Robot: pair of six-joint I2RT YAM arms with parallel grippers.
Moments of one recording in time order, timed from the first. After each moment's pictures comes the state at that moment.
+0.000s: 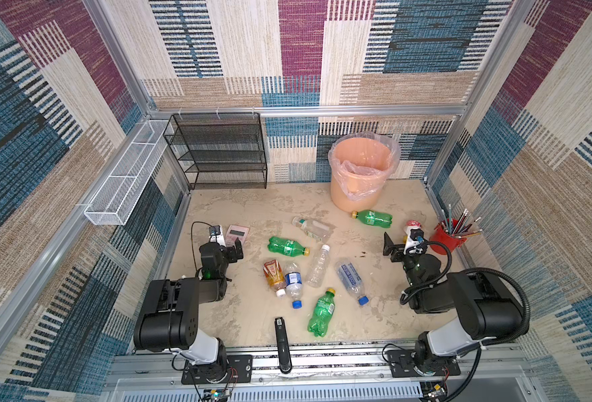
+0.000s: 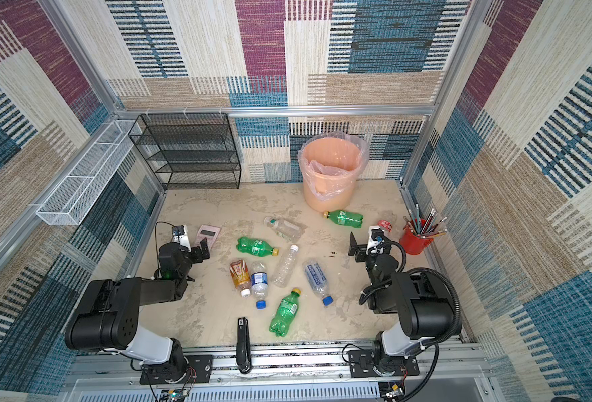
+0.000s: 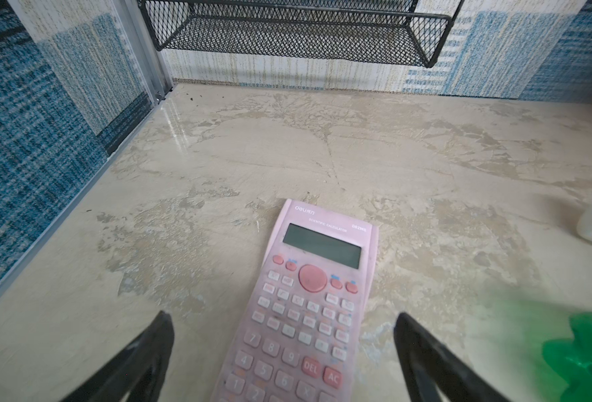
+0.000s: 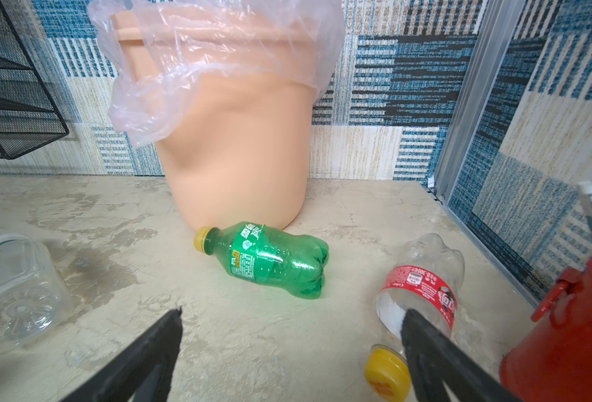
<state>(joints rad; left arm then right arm) 0.05 1.53 0.40 0.77 -0.05 -0.04 -0.01 1.53 0.20 1.30 -0.05 -0.01</state>
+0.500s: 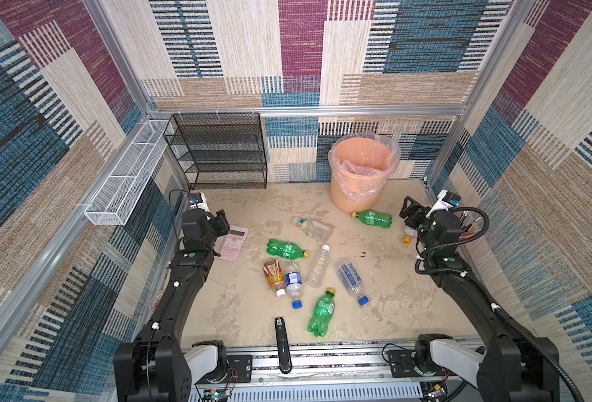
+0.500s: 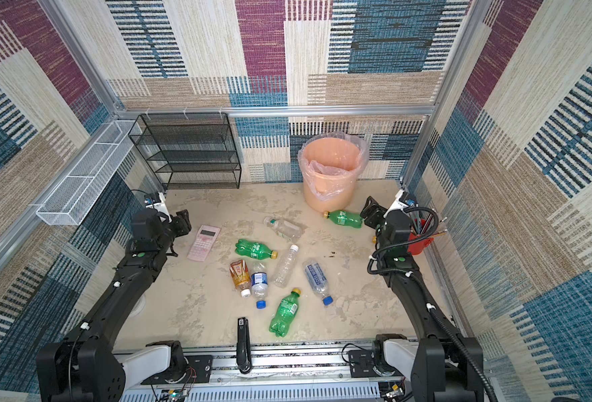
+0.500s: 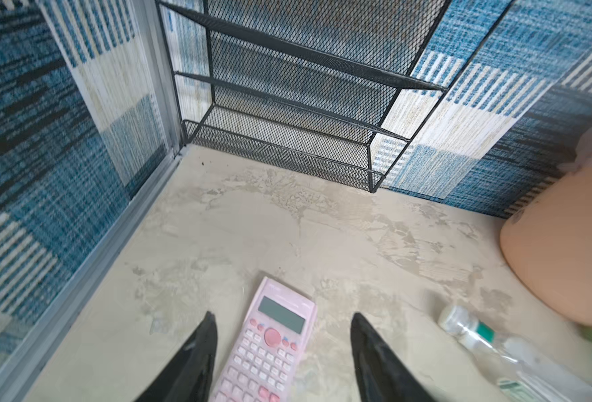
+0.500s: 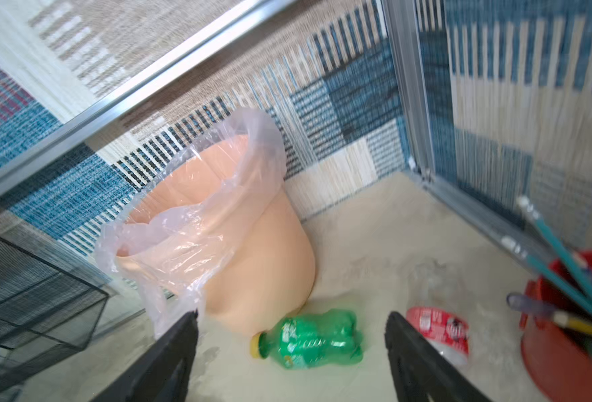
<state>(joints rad) 0.02 1.18 0.91 -0.15 -0.06 -0.27 0.00 1.13 0.78 0.13 0.10 0.59</state>
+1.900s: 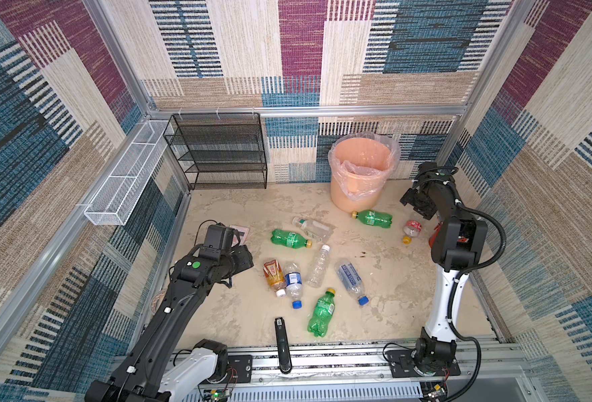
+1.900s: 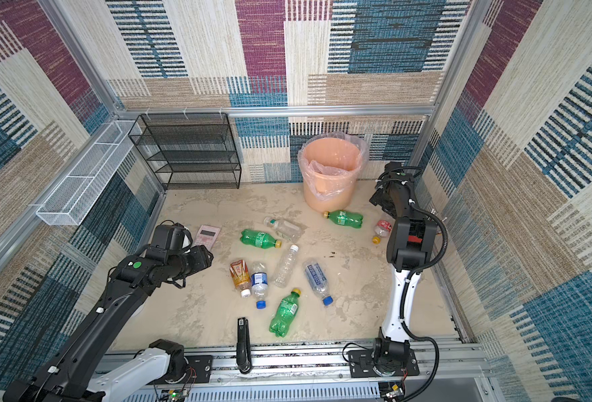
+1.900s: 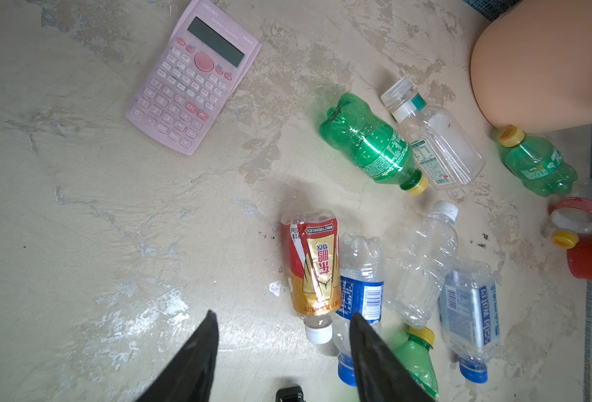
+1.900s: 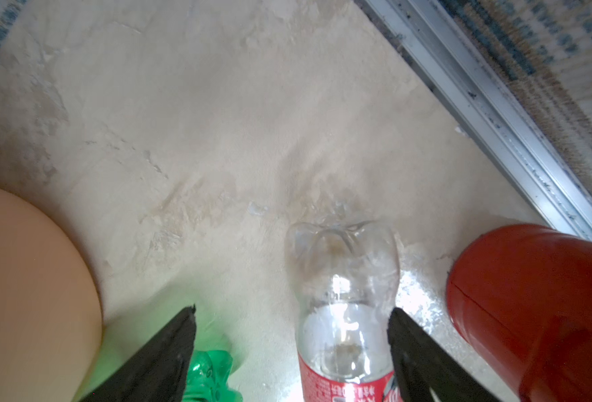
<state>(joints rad) -0.27 1.01 0.98 -0.91 0.00 -0.61 -0.17 2.30 2.13 -1.06 0.12 0.57</state>
